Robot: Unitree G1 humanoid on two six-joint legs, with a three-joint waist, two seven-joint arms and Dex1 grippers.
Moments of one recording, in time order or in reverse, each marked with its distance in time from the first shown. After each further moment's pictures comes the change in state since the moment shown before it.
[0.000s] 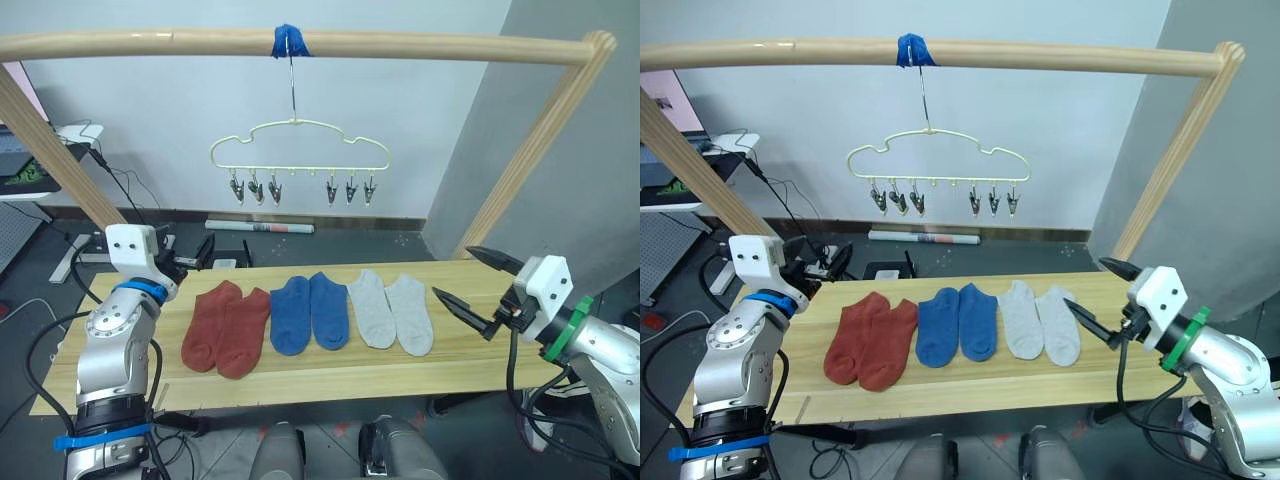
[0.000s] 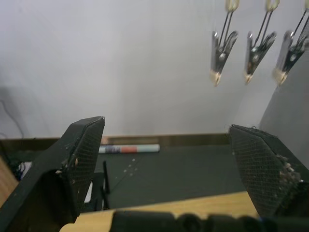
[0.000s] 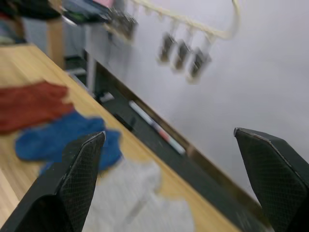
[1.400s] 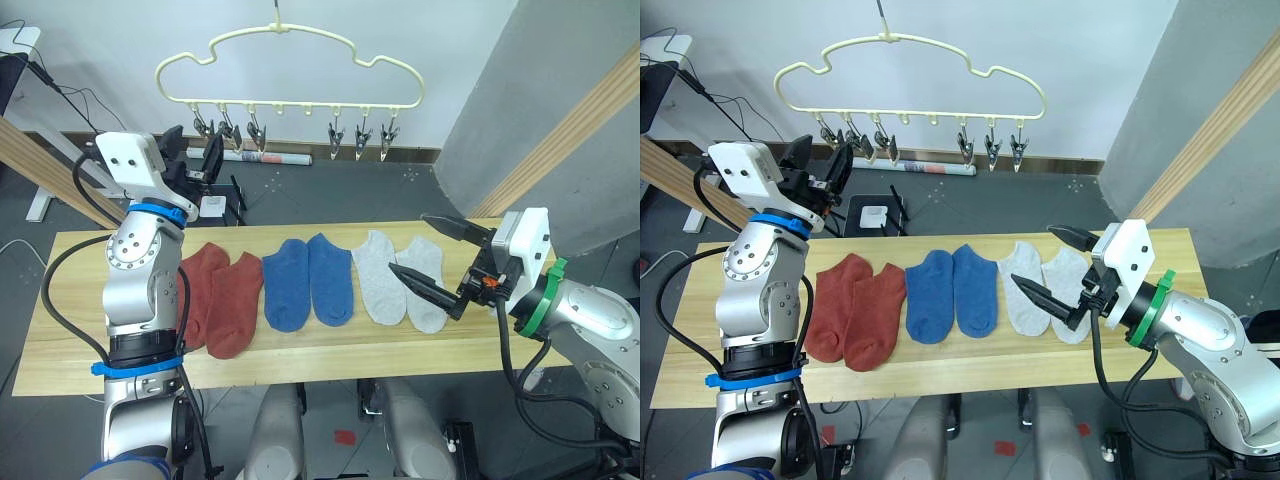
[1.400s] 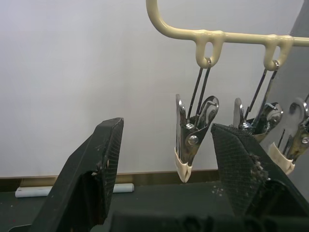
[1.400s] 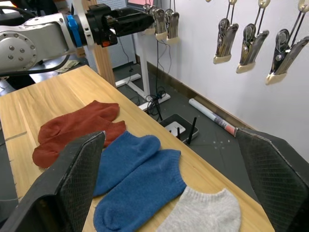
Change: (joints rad) left arm -0.312 -0.077 -0.045 -0.024 -0.014 -0.080 0.085; right arm -0.201 -0.009 0.042 -0.164 0.223 0.308 -0.134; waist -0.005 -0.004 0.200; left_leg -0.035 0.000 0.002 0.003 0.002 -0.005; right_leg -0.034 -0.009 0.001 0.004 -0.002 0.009
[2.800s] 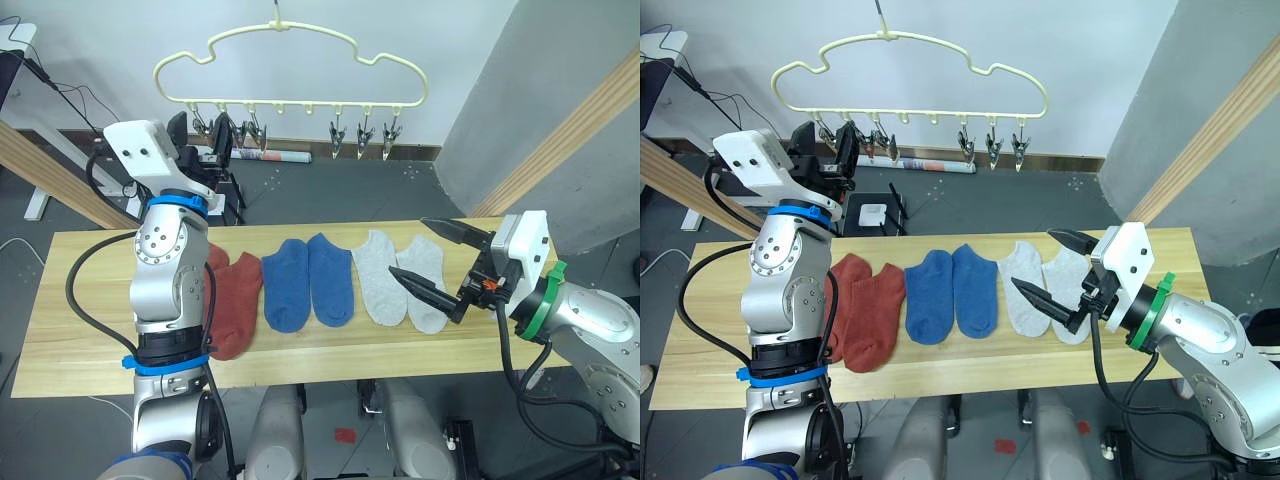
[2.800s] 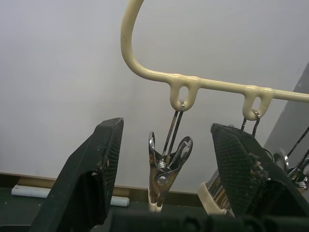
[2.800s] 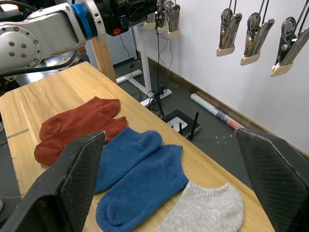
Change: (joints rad) left arm -0.032 -0.121 -0.030 -0.114 0.019 0.049 0.201; right arm 0.010 -0.007 -0.003 -0.011 0.011 0.015 -0.005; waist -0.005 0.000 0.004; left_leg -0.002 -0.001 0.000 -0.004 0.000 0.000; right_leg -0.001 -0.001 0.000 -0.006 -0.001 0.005
